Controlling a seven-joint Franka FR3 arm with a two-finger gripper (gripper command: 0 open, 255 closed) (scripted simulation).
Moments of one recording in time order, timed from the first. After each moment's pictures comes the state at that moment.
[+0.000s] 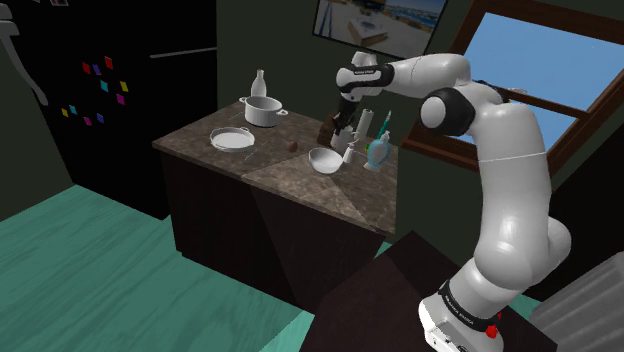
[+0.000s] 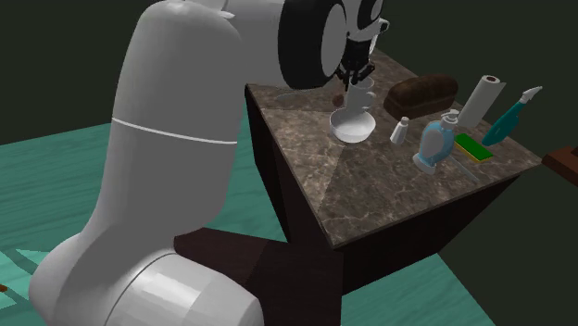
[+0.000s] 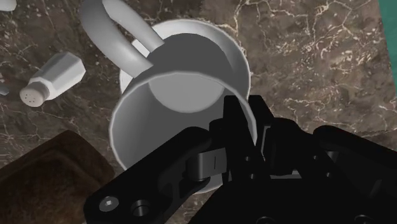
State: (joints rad) arm -0.18 0.71 -0.17 -1.22 0.13 1.99 -0.37
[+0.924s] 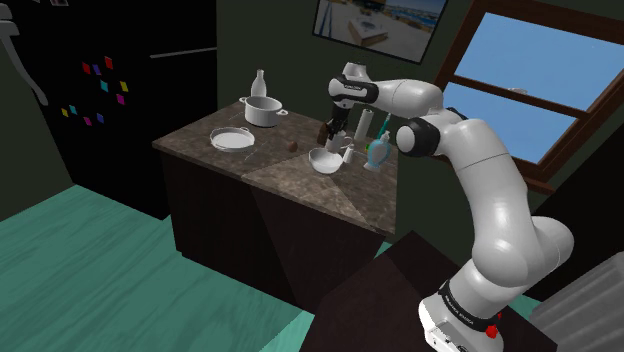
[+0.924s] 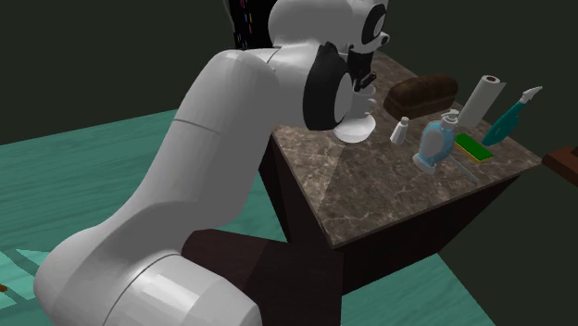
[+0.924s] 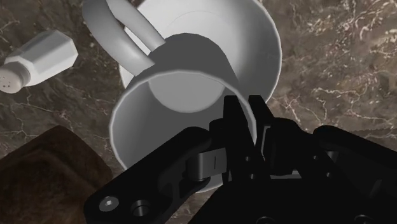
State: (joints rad) arm -0.23 1.02 -0.15 -0.81 0.14 1.89 -0.36
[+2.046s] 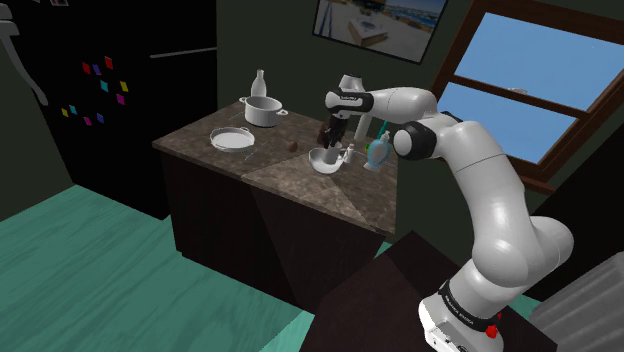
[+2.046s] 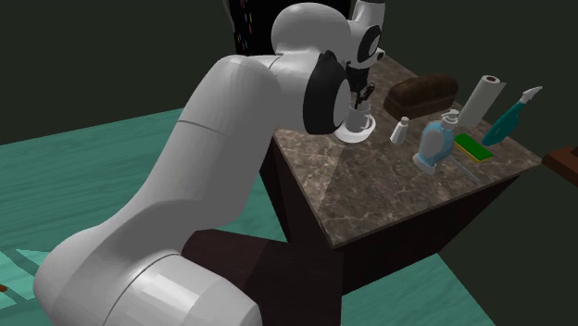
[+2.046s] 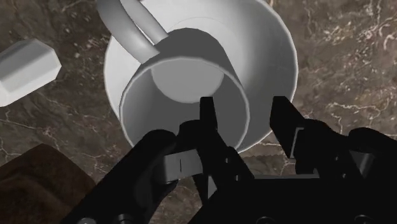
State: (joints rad) arm -0.22 1.06 -0.15 -0.86 0.15 1.98 -0.37
